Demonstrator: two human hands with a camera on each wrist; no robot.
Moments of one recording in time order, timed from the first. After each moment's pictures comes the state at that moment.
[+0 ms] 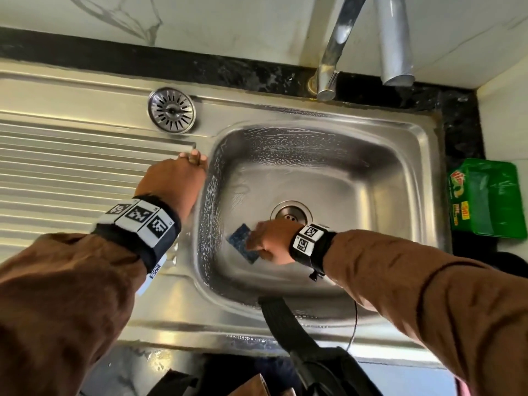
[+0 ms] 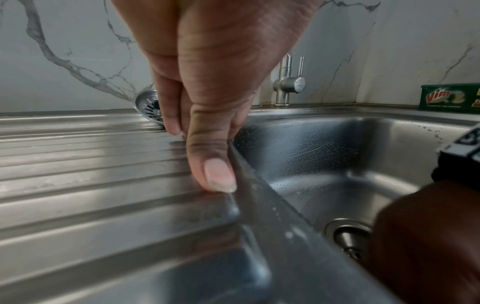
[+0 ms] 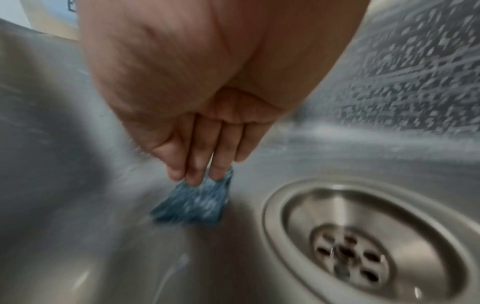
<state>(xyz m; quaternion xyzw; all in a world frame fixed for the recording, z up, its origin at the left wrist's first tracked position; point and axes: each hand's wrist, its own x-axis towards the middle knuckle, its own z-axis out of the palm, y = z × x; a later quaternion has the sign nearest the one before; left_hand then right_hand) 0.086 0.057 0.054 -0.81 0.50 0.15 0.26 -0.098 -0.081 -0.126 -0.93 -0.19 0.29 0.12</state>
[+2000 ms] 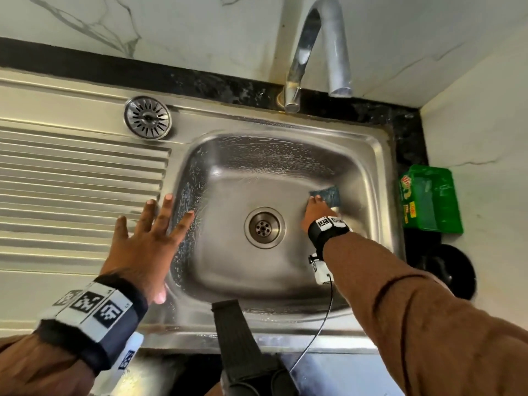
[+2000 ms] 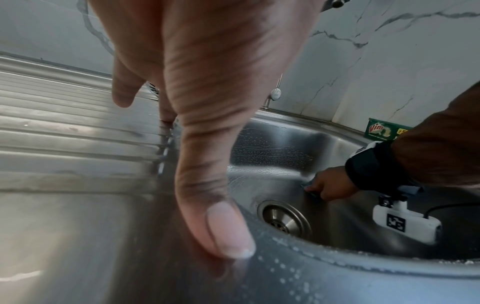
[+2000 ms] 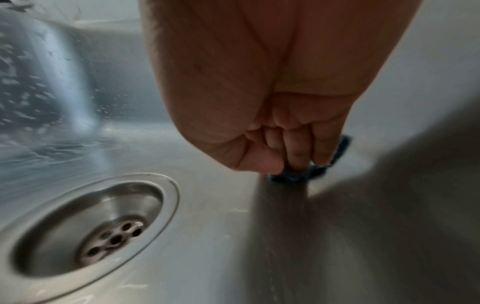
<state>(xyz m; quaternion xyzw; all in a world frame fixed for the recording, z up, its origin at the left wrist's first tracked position) 0.008 0.121 0.048 -0.82 0.44 0.27 0.26 -0.155 -0.198 -0.133 -0.85 0.42 0.30 0.11</state>
